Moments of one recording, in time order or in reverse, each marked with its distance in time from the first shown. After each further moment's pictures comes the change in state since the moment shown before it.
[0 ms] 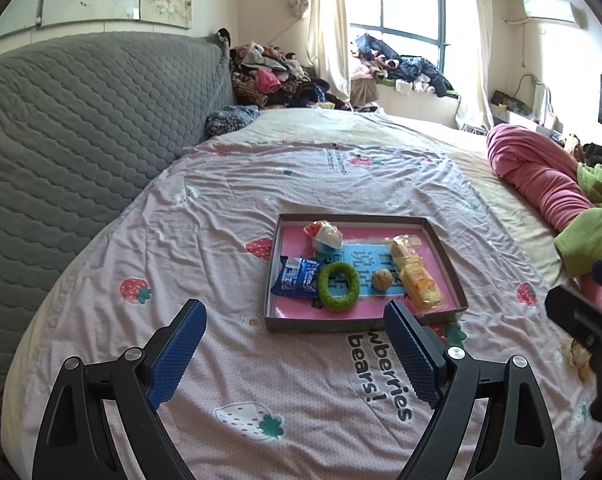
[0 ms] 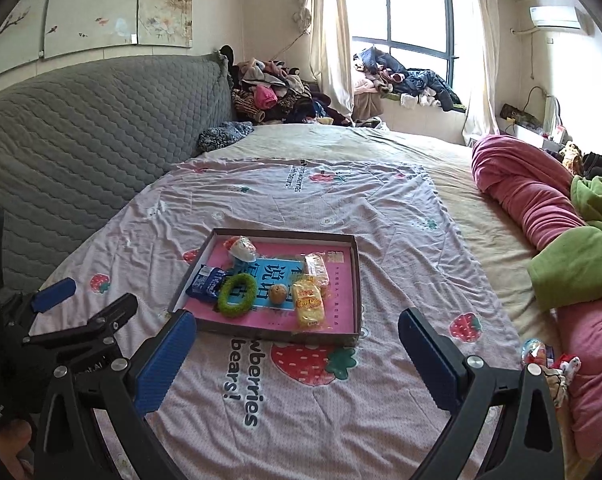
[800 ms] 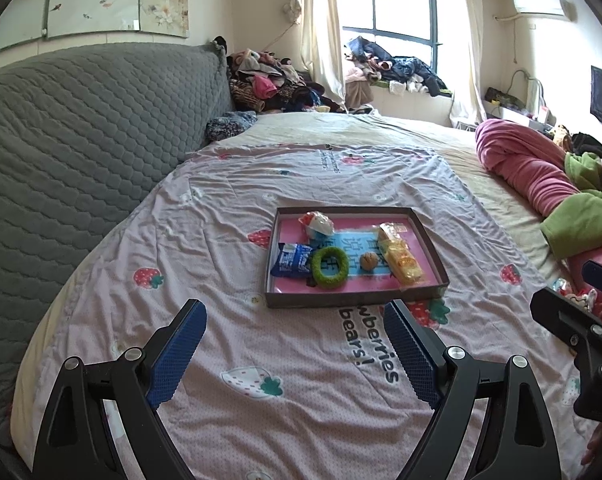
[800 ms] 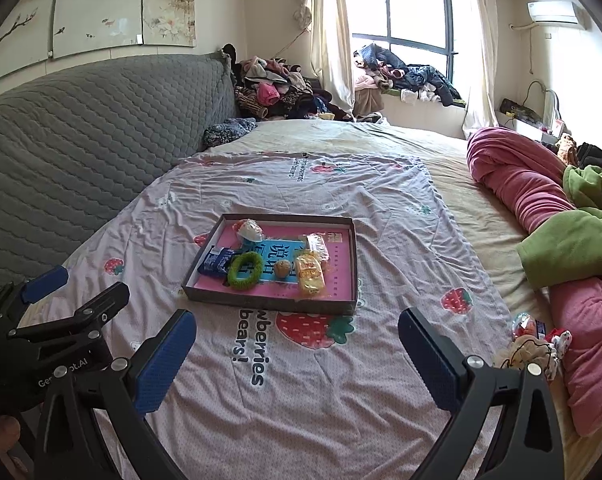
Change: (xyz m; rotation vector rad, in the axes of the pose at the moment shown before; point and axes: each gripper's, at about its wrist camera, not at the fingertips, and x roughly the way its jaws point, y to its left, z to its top) left arm -0.055 -0.010 -0.030 0.027 -0.007 0.001; right arm -0.043 -0.004 -0.029 0.012 0.014 0.012
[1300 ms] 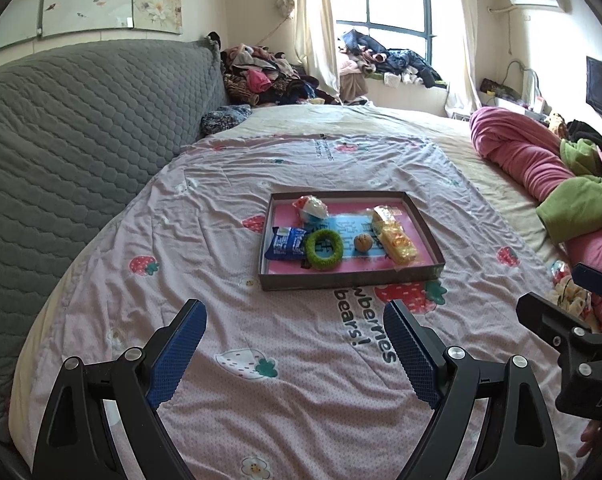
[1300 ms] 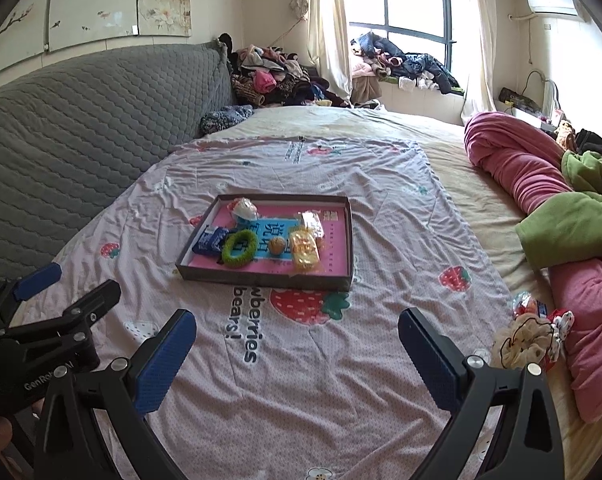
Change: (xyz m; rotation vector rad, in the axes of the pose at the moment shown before) left arm 0.001 -0.007 -0.021 0.024 0.022 -0.003; right arm 0.010 -0.007 -0.026 0.006 0.052 -0.002
